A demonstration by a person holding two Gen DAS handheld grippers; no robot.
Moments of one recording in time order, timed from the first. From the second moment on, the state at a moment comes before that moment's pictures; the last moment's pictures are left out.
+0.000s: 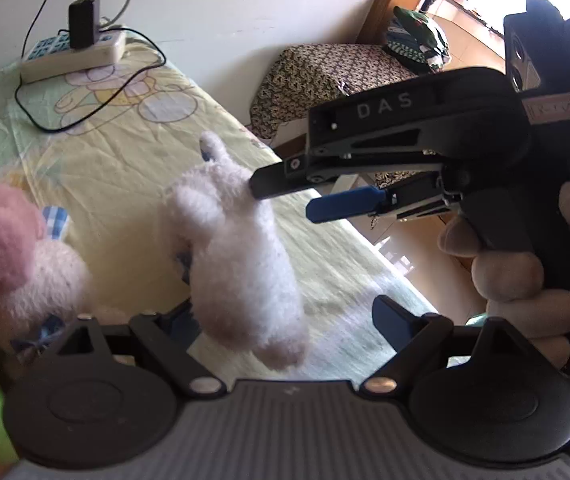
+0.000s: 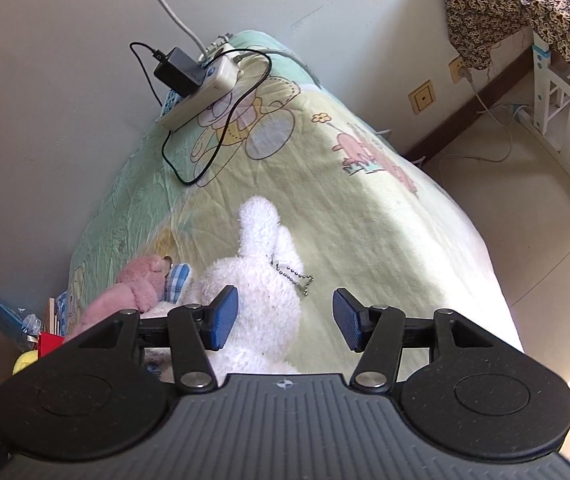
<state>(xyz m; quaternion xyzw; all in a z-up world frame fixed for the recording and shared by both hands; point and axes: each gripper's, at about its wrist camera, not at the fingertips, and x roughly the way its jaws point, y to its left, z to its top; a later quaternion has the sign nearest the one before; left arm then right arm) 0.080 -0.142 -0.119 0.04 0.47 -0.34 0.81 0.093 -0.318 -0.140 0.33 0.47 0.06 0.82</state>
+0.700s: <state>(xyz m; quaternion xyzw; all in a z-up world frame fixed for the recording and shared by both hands) 0.082 -0.159 -0.134 0.03 0.49 -0.39 0.78 0.082 -0.321 -0.129 0.31 0.46 0.15 0.82</state>
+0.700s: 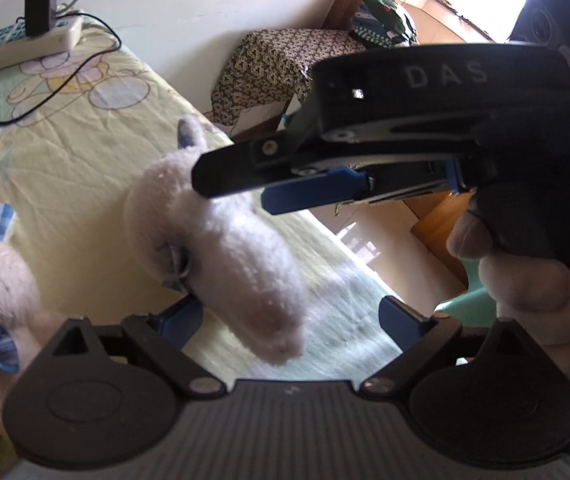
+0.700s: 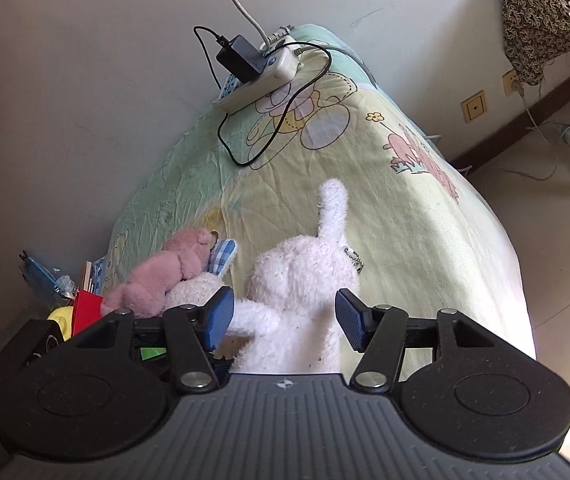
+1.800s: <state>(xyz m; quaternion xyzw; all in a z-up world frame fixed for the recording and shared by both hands) 0.061 -0.138 -0.130 -0.01 0.50 -0.36 0.79 0.047 -0.329 -0.149 0.36 0.49 0.19 0.77</state>
